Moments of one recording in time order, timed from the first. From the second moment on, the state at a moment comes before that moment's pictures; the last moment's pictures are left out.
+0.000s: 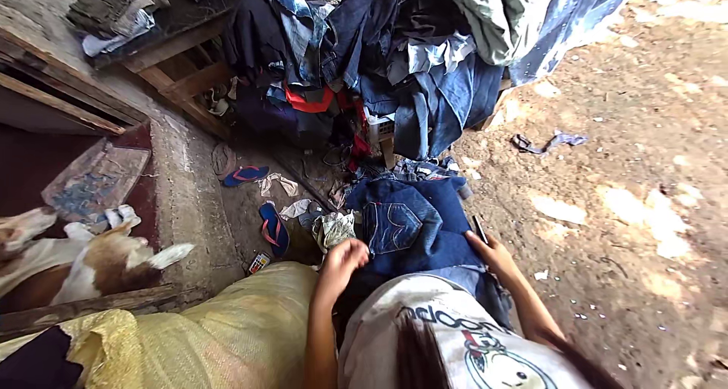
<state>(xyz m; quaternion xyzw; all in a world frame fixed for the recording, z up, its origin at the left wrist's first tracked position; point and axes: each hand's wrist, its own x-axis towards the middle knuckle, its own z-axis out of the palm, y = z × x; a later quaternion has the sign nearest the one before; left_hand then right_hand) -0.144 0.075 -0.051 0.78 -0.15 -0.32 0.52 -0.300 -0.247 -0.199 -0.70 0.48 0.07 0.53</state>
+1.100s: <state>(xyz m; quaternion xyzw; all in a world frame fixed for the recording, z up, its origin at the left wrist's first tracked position) -0.146 -0.006 -0.043 0.66 -0.12 -0.33 0.67 -0.342 -0.250 -0.124 -0.80 0.43 -0.07 0.42</state>
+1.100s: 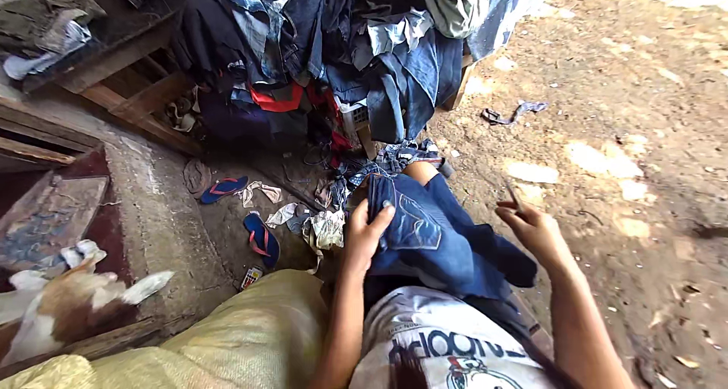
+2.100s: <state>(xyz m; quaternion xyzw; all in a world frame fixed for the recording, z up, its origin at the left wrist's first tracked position) -0.196 -0.026 -0.095 0.72 -0.45 -0.16 0.50 -0.292 -0.175 -0.106 -0.82 0.16 -0.14 0.54</state>
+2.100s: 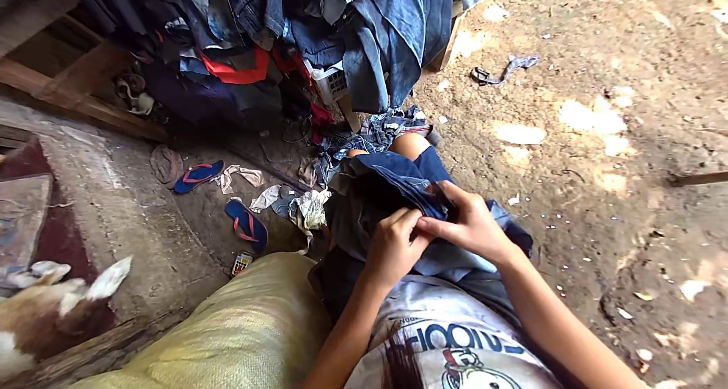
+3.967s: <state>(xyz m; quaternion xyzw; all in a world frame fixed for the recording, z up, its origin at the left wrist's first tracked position) -0.210 -0.009 -0.084 0.67 -0.31 -0.23 0.64 -0.315 -0.166 -0.065 -0.93 0.05 -0.08 0.35</state>
